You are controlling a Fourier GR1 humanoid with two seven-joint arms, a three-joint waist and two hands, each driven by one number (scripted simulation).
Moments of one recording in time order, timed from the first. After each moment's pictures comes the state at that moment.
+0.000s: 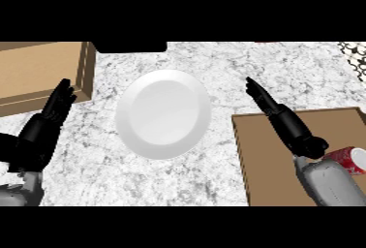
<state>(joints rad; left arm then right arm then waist) -0.10 0.44 -0.12 -1.67 0.16 0.18 0.13 -0.29 -0.37 0.31 -1.44 -0.16 0.07 -0.17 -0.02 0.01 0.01</state>
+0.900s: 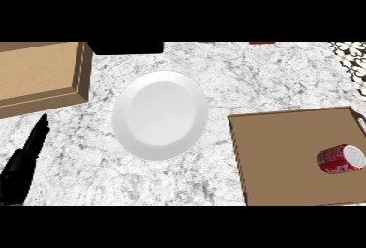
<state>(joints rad) 0.12 0.49 -0.07 -1.53 0.02 0.21 -0.09 0.12 -0.39 -0.41 -1.69 -0.69 -0.05 -0.21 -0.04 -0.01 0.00</state>
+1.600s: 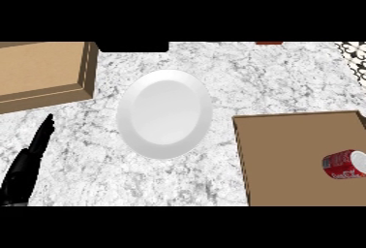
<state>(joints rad) 0.10 0.46 -0.06 -1.49 0.00 0.18 -0.13 0.42 -0.71 -0.52 -1.79 -0.61 0.27 0.01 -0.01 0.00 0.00</state>
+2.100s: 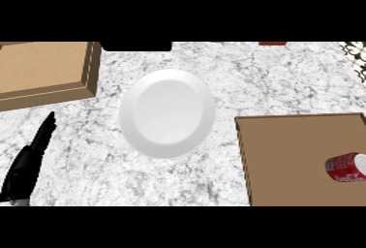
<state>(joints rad) 0.08 0.45 -0.05 -1.46 -0.03 0.16 -0.14 0.30 -0.85 -0.41 -1.66 -0.48 0.39 0.16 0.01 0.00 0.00</state>
